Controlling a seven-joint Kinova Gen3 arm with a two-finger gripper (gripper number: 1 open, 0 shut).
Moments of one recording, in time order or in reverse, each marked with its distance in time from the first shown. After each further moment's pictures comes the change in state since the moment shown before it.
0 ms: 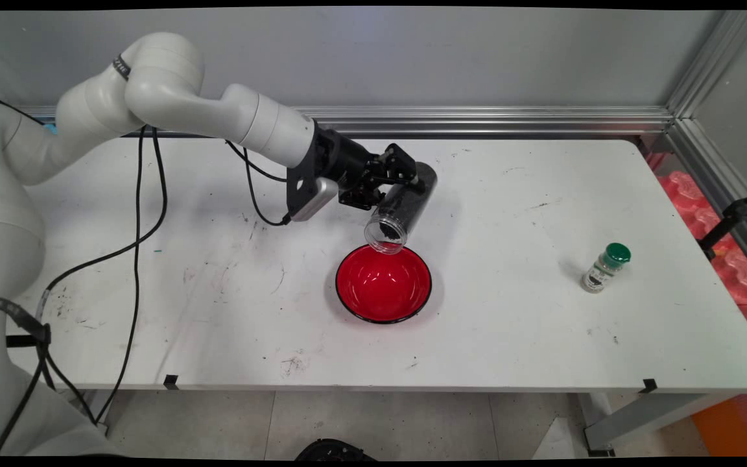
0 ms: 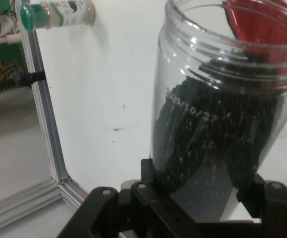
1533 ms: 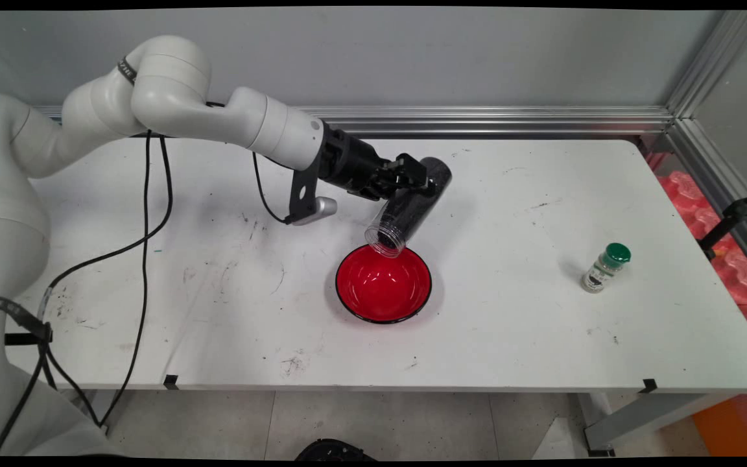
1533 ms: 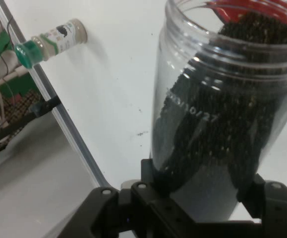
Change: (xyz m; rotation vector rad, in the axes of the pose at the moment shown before) arm 0.012 -0.013 0.006 0.014 -0.034 0.308
